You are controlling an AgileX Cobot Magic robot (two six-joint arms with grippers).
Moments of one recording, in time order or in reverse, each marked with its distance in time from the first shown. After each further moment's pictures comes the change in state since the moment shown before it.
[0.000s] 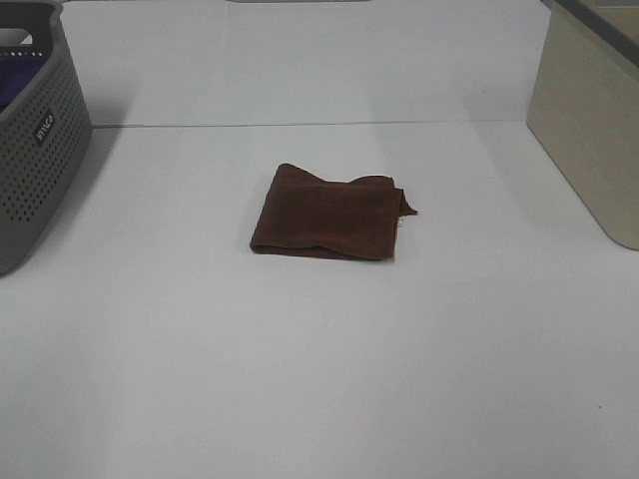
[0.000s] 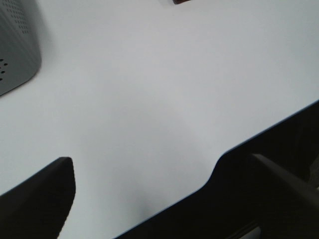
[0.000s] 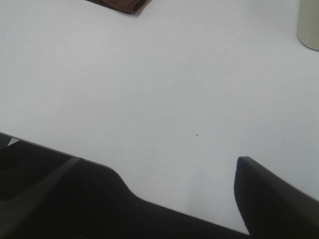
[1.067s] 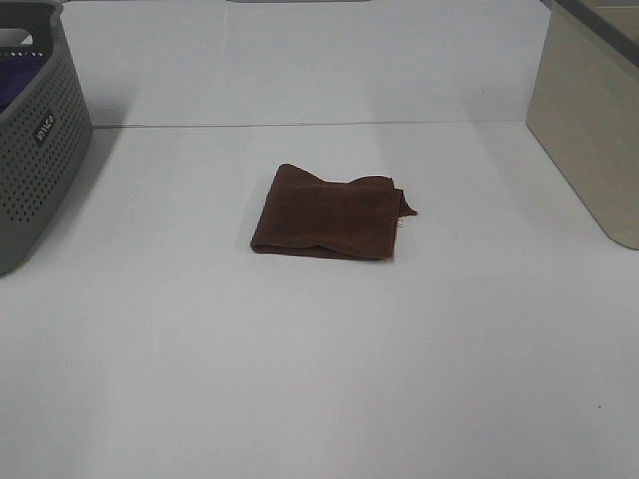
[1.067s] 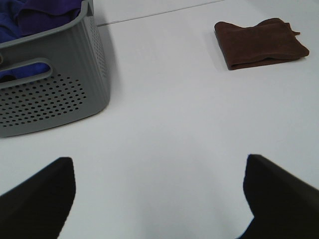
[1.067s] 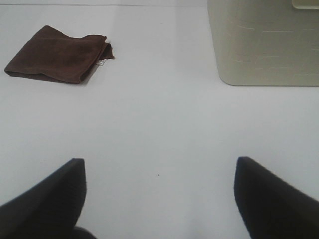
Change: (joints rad) left arm 0.205 -0.267 0.001 0.001 0.001 0.000; right arm -0.241 -0.261 0.004 0.008 -0.006 0.001
